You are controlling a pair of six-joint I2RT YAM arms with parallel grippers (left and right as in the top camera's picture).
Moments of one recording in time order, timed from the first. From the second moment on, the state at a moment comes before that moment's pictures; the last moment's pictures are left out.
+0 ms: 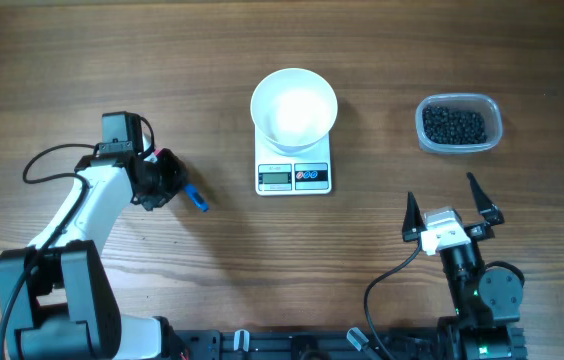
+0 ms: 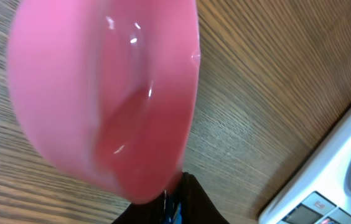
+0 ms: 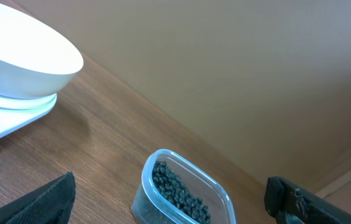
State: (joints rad) left arm 0.10 1.61 0.87 -0.57 0.28 -0.62; right arm 0.06 0.01 0.01 0.00 -0.09 -0.63
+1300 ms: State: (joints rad) left arm -0.34 1.81 1.02 -0.62 -0.08 -0.70; right arm 0.06 0.01 0.01 0.00 -0.09 -0.63
